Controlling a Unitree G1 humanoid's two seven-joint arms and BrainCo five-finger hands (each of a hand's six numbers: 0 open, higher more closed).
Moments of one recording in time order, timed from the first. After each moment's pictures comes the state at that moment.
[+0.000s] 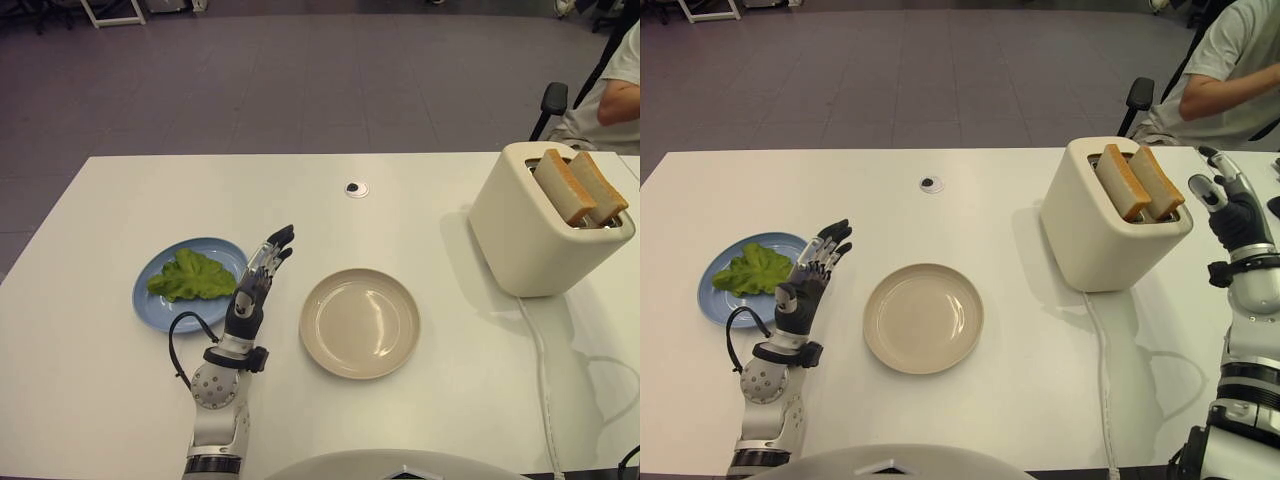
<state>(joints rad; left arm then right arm) 0.23 0.13 0.01 -0.07 -0.16 -0.57 -0.33 -0.24 -0.79 -0.35 0.54 -0.17 -0.42 0.20</state>
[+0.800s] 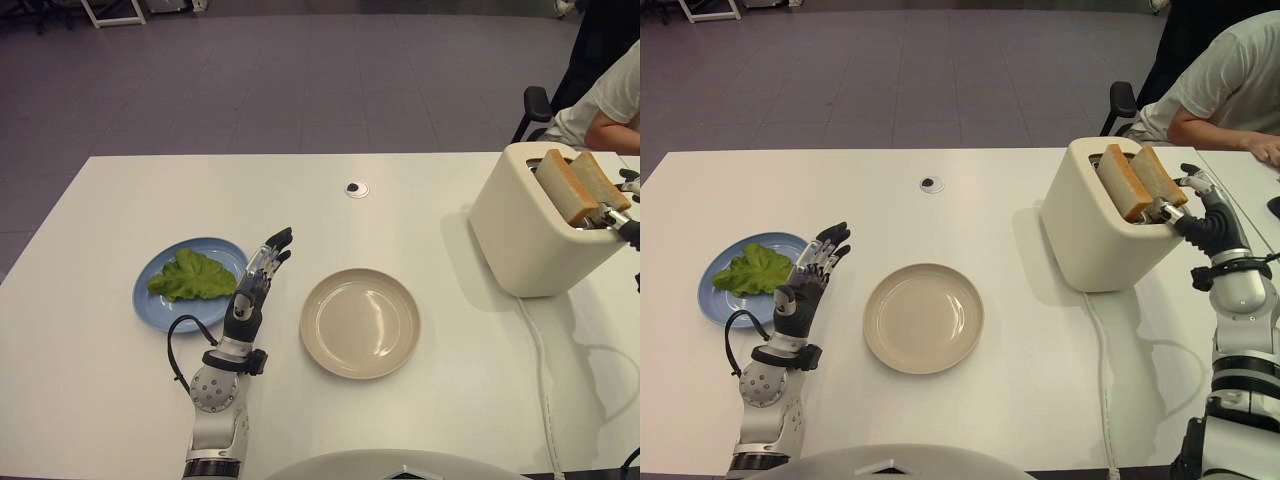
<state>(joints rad) 0.24 0.13 0.01 -0.07 -0.16 -0.57 -0.33 -0.29 -0.82 -0.25 0.68 -0.17 -0.48 0.14</state>
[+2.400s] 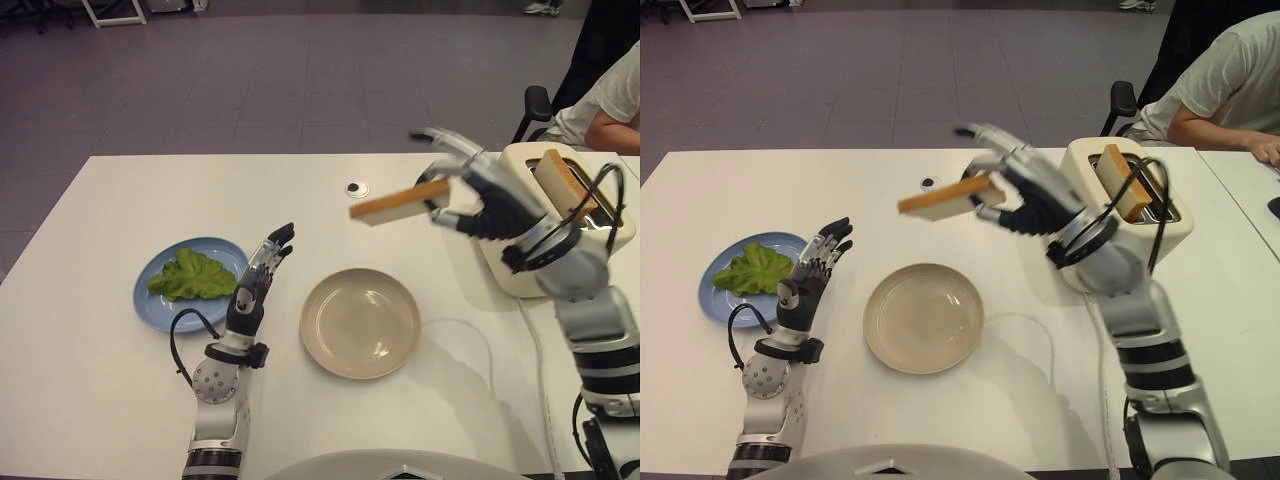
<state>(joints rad) 0.19 0.13 0.01 -0.03 -0.17 -0.58 -0.33 -0.30 -0.57 0.20 -0.14 -0.34 -0.47 0.26</state>
